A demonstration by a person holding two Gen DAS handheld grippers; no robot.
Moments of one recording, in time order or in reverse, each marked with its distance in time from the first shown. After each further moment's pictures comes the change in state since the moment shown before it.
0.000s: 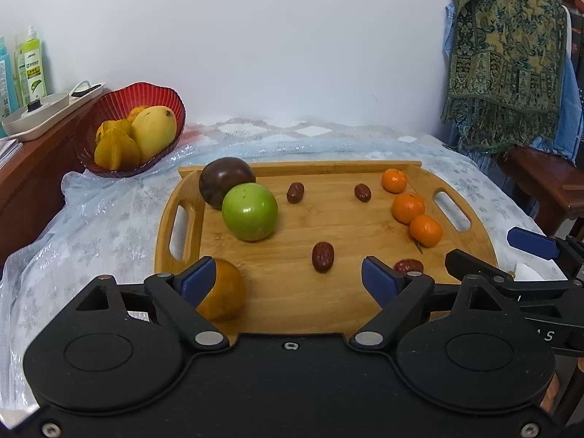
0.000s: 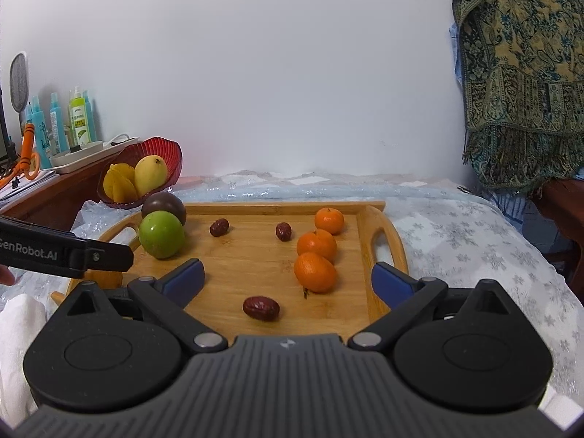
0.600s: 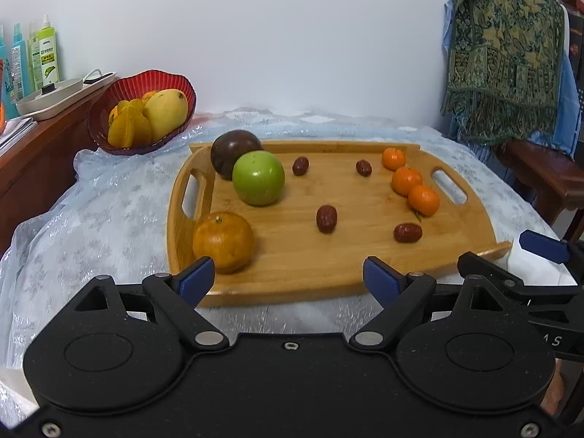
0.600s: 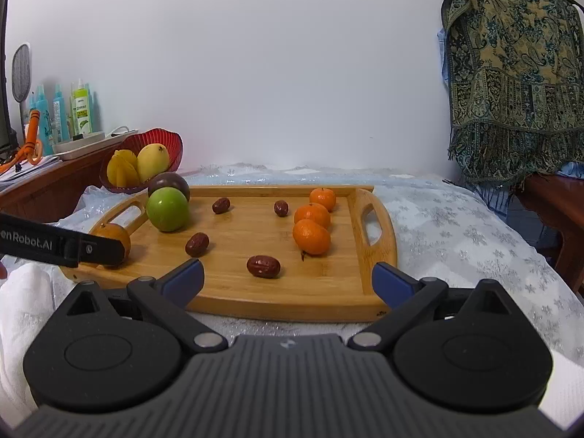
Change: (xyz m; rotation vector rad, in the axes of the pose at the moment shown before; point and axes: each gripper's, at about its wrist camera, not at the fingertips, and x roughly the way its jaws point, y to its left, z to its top) left arm -0.018 0.005 -0.038 -0.005 -0.002 0.009; right arm -0.031 0.013 -0.031 -0.011 -0.010 -0.039
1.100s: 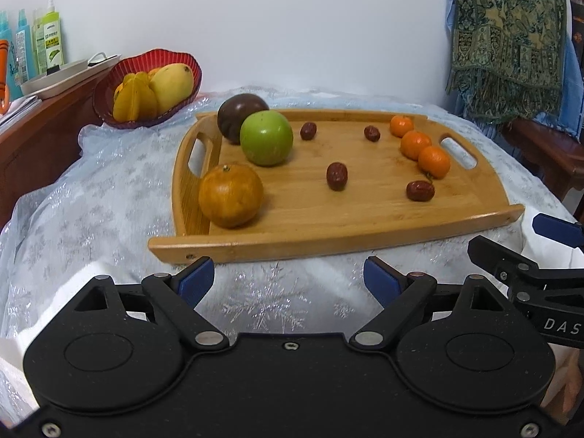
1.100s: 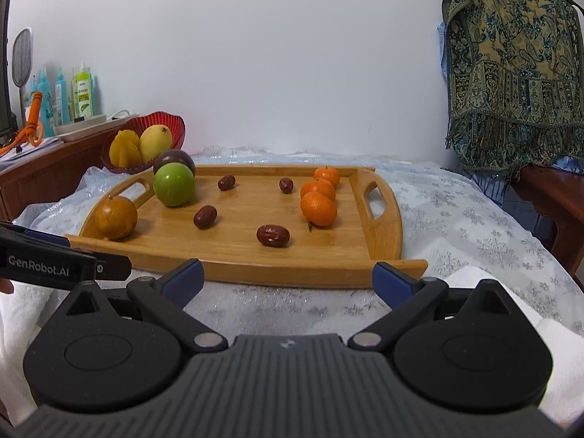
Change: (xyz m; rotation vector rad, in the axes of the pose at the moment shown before) left arm 0.010 0.005 -0.035 0.011 0.032 0.020; right arm -0.006 0.015 -0.020 -0.025 0.034 -0.023
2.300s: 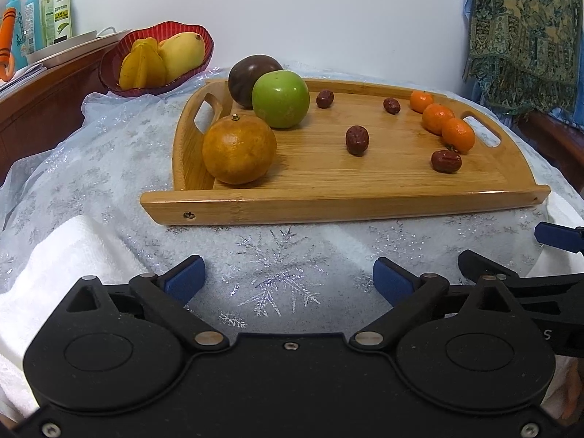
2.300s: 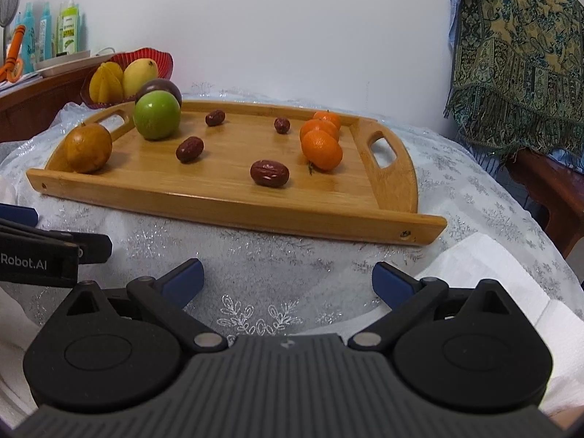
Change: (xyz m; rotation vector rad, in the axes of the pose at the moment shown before) left arm 0.031 0.005 -0.023 -0.035 0.031 0.030; right arm 0.037 0.018 -0.020 -0.081 0.149 -0.080
